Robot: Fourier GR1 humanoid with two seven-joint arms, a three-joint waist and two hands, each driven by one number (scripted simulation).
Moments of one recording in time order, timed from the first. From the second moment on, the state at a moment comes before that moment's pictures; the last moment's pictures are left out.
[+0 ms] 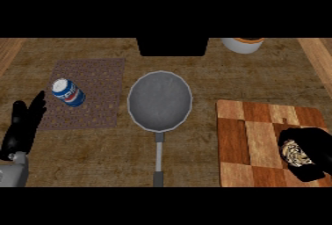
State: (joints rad) left arm -0.12 0.37 0.14 -1.32 -0.08 0.07 0.24; right arm 0.02 -0.55 0.07 -1.57 0.96 0.39 0.00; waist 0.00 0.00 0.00
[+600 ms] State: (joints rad) left arm -0.12 0.34 0.13 -1.36 -0.10 0.06 0.28; right arm -0.28 -0.58 0.10 -1.23 1.02 0.30 -0.33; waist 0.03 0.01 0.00
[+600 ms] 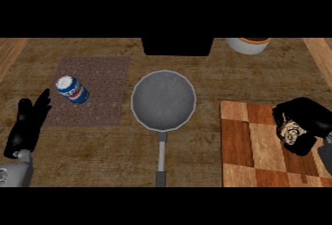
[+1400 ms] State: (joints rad) left arm -0.12 0.35 0.17 -1.32 -0.10 0.05 0.24; right arm -0.48 -0.45 -0.07 -1.24 0.77 0.19 -0.57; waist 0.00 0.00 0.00
